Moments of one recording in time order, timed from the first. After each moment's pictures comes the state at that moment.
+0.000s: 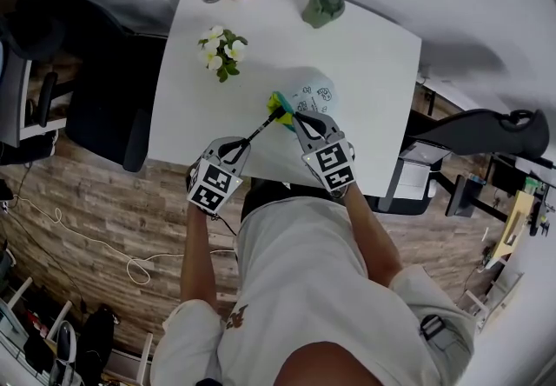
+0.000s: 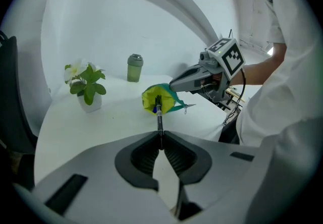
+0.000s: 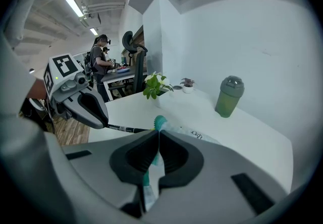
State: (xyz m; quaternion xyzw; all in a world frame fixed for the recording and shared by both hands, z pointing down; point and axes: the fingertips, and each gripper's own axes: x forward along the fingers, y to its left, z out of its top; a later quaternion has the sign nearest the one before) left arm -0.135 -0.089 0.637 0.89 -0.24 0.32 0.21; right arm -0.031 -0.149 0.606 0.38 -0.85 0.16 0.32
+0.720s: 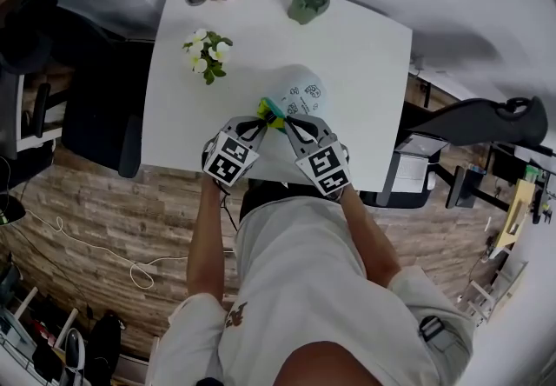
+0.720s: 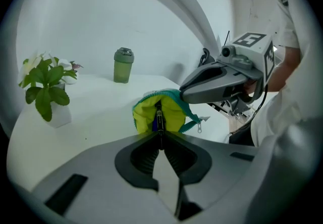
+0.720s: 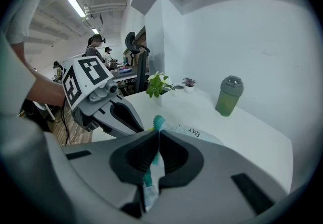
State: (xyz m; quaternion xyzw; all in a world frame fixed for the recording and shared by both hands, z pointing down) left arm -0.060 -0.128 0.657 0.91 -0.19 0.31 0.22; right arm -0.027 -0.136 0.604 0.37 -0.86 0.16 0.32
